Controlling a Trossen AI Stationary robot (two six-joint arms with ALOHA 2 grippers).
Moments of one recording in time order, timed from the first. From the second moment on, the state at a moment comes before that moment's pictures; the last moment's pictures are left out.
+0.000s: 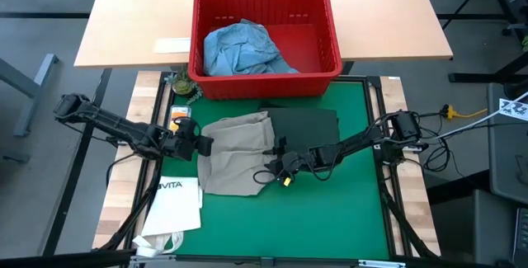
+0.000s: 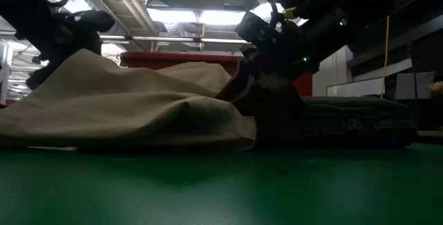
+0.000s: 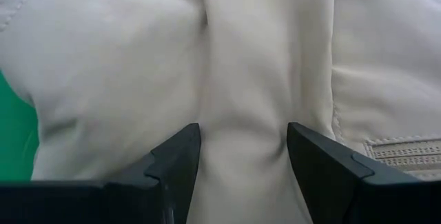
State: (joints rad) left arm -0.26 0.83 0.39 -0.49 -0.61 -1.41; right arm 0.19 1.86 0.89 0.35 0.35 -0.42
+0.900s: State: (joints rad) left arm -0.23 0.75 0.49 -0.58 -0.65 -1.09; right arm 0.21 1.71 0.89 0.34 0.33 -0.42
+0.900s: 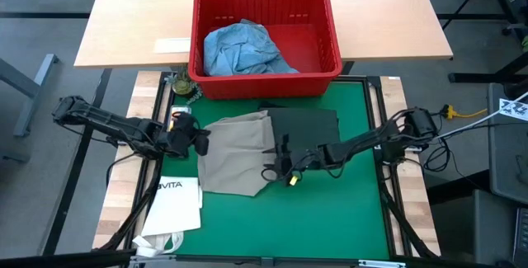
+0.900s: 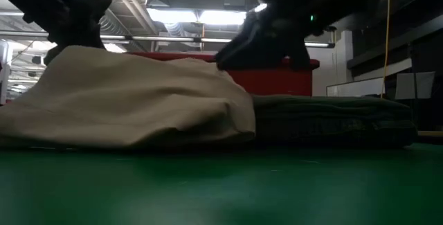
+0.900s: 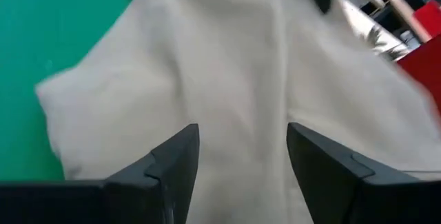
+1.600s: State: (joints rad) left arm -0.19 0.75 0.49 -0.80 -0.75 -1.10; right arm -0.02 1.68 0.89 0.43 0.35 -0.31
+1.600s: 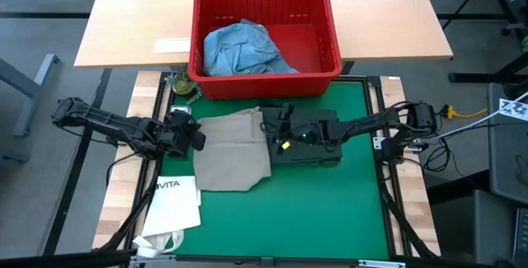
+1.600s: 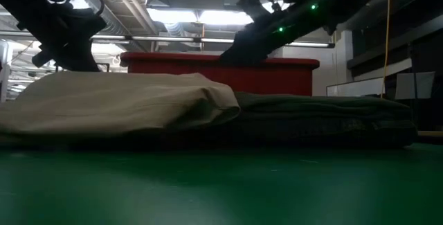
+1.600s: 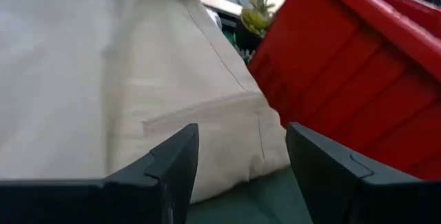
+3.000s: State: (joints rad) left arm -0.40 1.01 0.45 0.00 -0.41 -0.91; right arm -0.02 1.85 0.96 0.65 0.28 -0.27
